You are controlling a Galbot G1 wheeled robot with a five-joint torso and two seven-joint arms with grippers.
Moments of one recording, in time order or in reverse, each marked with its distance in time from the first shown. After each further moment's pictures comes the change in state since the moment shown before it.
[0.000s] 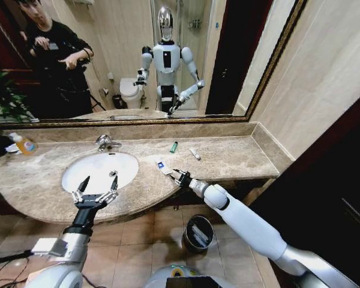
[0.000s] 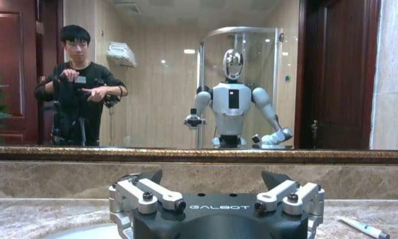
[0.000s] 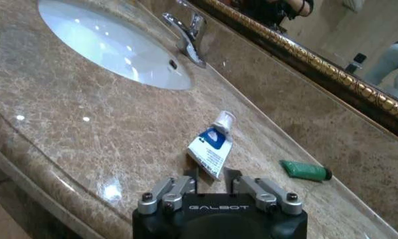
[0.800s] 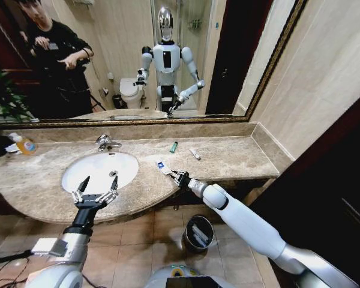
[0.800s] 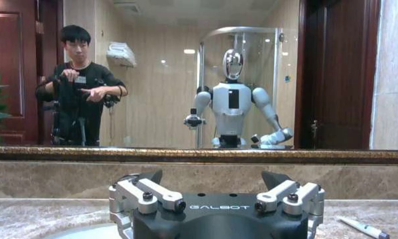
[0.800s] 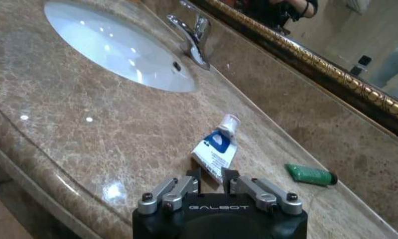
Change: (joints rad) left arm 0.000 0.000 0.000 0.000 0.000 0.000 0.000; right arm 0.013 0.001 -0.020 -0.001 0.000 -0.002 0.001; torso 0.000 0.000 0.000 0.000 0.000
